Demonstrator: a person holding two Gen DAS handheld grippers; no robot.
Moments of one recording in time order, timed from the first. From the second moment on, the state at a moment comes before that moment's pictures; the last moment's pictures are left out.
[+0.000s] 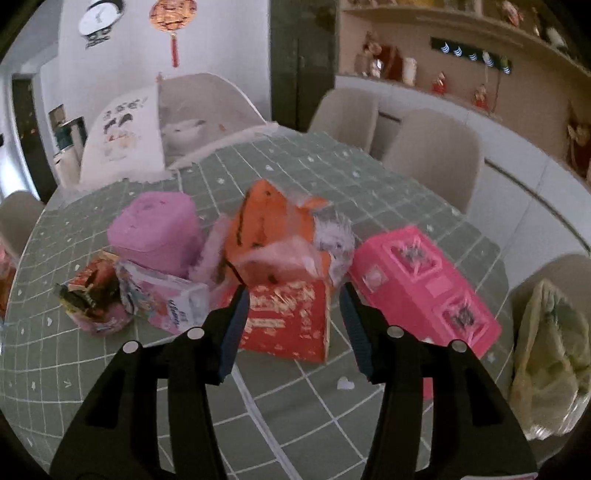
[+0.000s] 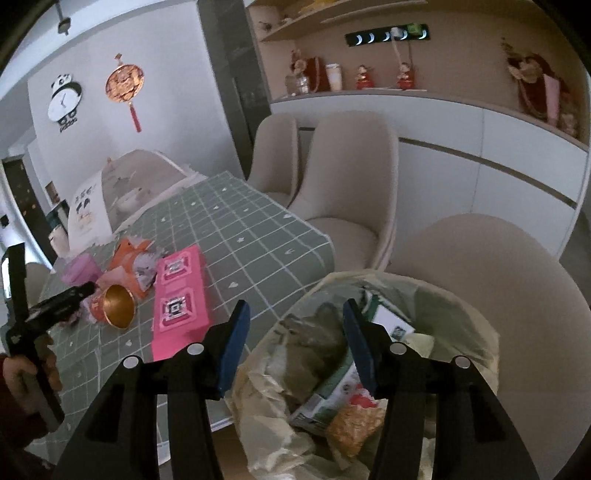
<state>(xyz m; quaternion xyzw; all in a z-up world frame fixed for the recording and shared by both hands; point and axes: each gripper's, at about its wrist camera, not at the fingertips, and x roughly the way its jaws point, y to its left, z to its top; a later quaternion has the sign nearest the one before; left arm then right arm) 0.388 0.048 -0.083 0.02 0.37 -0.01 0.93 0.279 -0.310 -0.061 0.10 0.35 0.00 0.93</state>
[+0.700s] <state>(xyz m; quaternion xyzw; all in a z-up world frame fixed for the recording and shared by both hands) 0.341 0.200 -0.083 -0.12 0.42 -0.01 0.90 0.323 -0.161 -0.071 0.04 0.39 0.14 0.91</state>
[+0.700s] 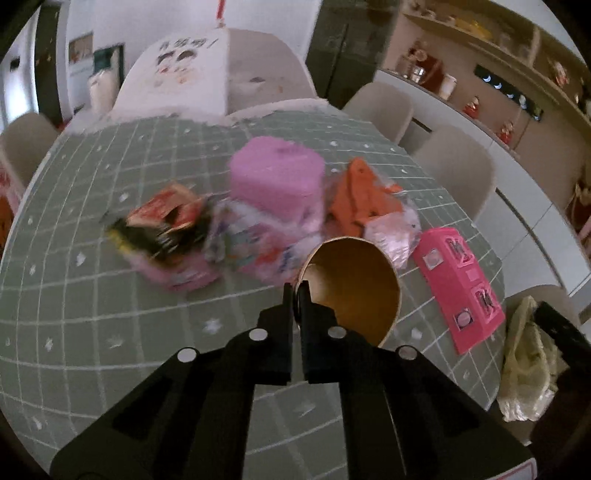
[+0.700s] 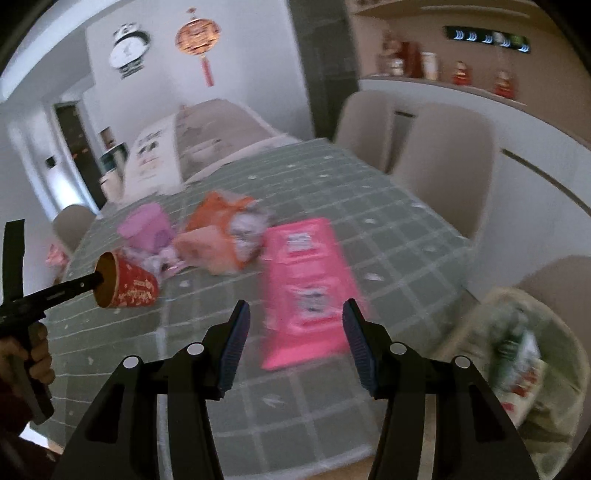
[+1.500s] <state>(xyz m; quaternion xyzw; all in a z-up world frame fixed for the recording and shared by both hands) 0.305 0.332 -0.078 -0.18 0.43 -0.05 0.88 0.486 0.024 -0.111 -0.05 0.41 0.17 0.89</state>
